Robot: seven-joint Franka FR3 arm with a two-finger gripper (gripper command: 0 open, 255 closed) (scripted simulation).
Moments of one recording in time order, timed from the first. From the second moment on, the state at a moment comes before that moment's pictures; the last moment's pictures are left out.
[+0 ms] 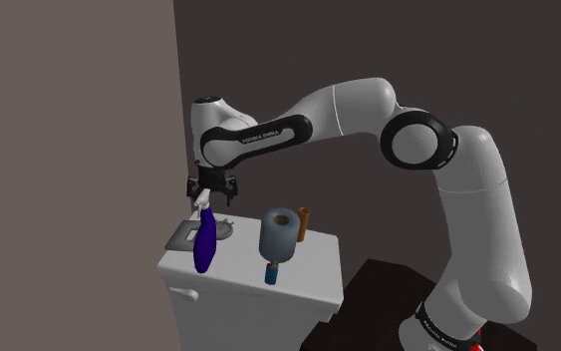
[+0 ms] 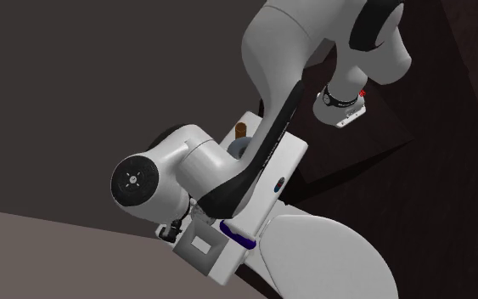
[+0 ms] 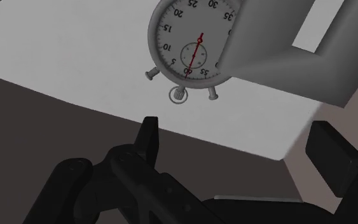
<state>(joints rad) 0.10 0.60 0.29 -1.44 -0.21 2.00 1.09</state>
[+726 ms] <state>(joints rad) 0.09 0.68 0.34 -1.39 -0.26 2.00 1.04</state>
